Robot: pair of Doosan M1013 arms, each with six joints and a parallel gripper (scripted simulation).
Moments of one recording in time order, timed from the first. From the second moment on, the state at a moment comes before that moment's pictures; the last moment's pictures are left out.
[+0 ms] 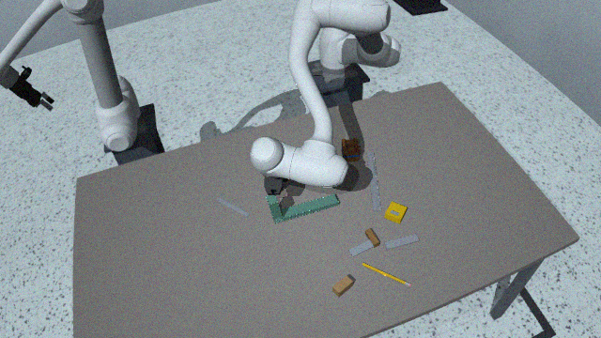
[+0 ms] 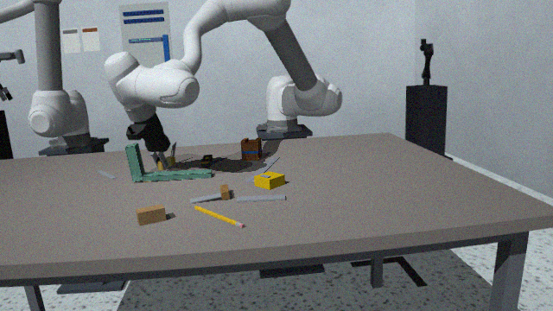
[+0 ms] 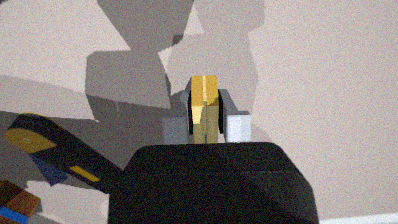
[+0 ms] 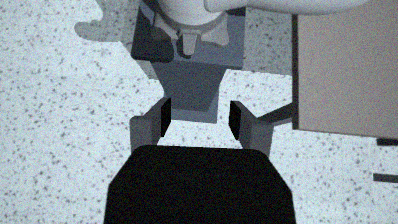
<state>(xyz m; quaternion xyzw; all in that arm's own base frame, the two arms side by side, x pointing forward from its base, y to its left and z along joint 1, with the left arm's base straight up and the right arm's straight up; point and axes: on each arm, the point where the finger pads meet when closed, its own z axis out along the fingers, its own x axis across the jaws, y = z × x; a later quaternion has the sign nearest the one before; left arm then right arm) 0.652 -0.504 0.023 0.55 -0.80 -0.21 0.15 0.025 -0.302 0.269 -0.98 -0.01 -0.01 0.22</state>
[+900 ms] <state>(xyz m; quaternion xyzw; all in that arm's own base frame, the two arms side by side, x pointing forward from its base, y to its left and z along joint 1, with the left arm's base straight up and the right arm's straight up) 0.652 -0.504 0.097 0.55 -0.80 -0.21 0.15 0.025 -0.302 0.269 -0.98 -0.01 -0.01 0.22</state>
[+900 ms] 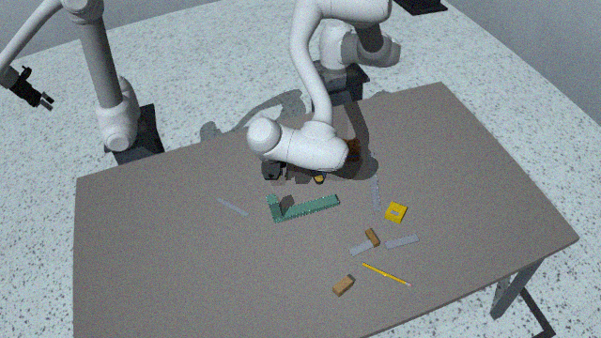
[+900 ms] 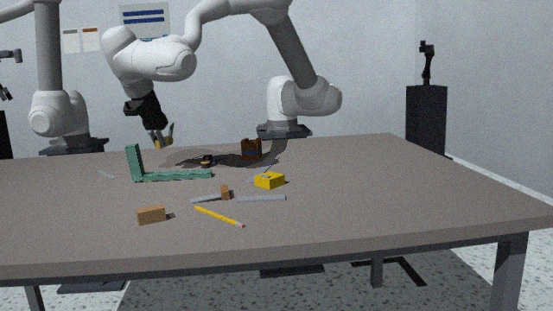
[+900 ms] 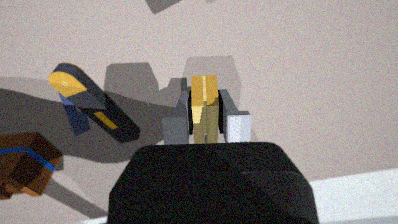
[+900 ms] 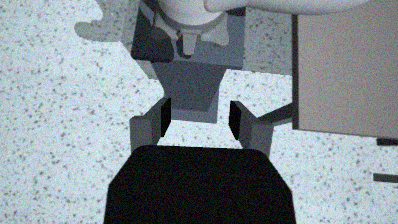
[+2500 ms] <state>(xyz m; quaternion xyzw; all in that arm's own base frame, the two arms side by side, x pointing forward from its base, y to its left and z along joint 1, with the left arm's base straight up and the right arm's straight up) 0.654 -0.505 0.208 0.54 -0.81 -0.20 0.14 0.025 -0.302 0.269 -0.98 -0.01 -0.01 0.22</state>
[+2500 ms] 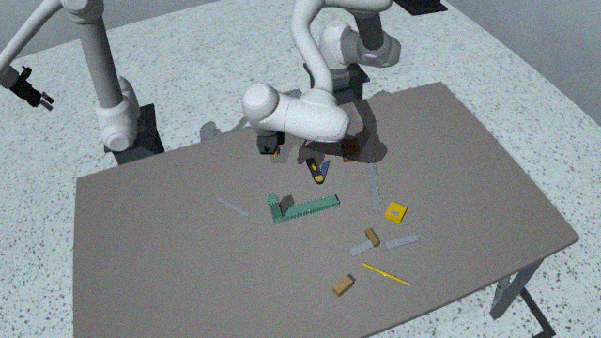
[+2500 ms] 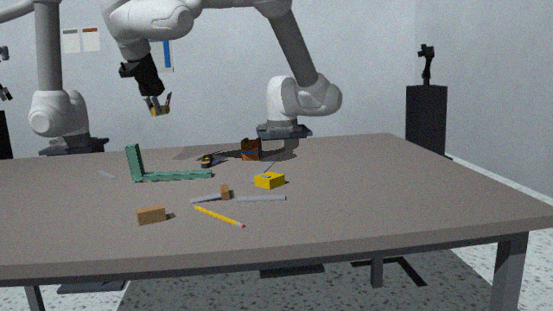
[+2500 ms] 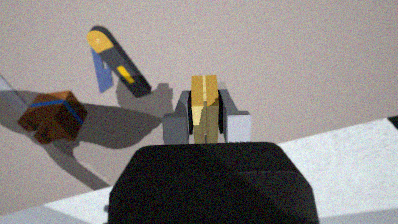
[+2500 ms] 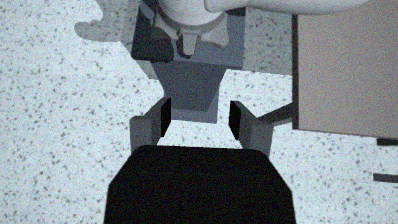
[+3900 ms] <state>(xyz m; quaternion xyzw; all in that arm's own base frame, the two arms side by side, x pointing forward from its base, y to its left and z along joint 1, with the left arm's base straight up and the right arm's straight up) 0.733 -0.517 0.207 0.23 -0.95 0.21 0.06 0.025 -0.302 0.269 -0.98 -0.01 -0.01 0.22</state>
